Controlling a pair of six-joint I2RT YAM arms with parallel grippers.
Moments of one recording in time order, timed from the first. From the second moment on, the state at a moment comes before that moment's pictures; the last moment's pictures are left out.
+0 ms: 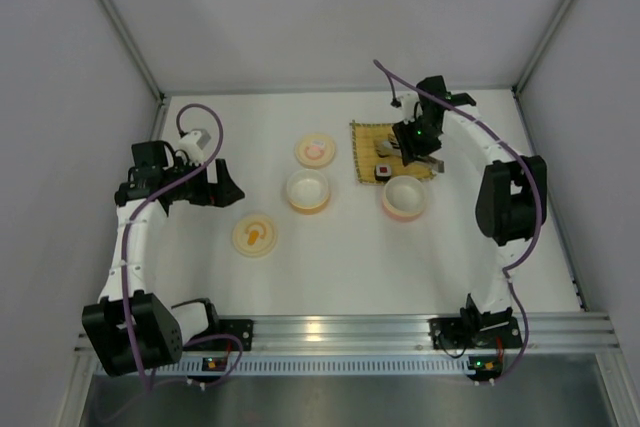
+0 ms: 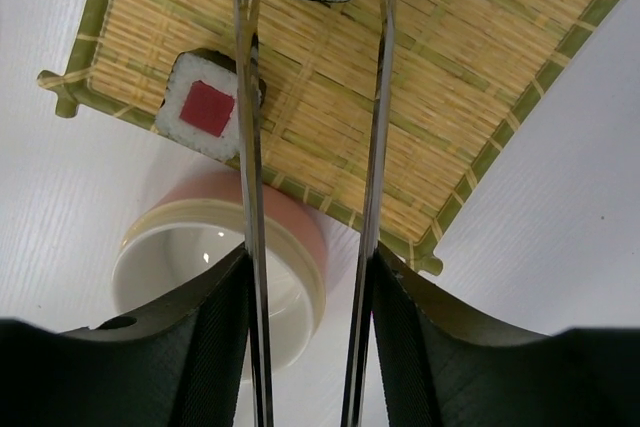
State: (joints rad) left arm 0.20 1.17 0.99 -0.71 0.69 0.16; right arm 0.23 1.96 1.69 -0.90 -0.18 -0.25
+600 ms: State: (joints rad) left arm 0.20 1.15 0.98 -0.70 0.70 0.15; right arm 0.24 1.86 1.74 -0.92 -0.23 -0.25
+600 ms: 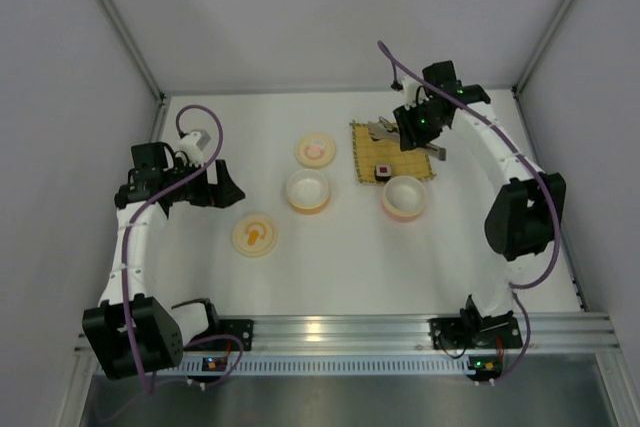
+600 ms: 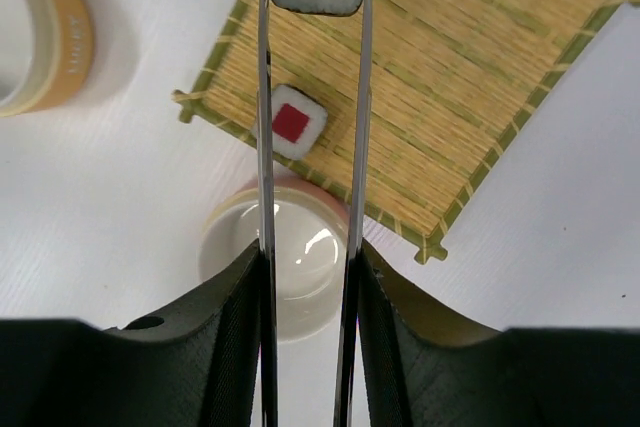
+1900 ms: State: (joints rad) left arm 0.20 1.16 0.98 -0.70 0.74 0.16; right arm 0.69 1.84 1.64 -0.90 -0.26 -0.25
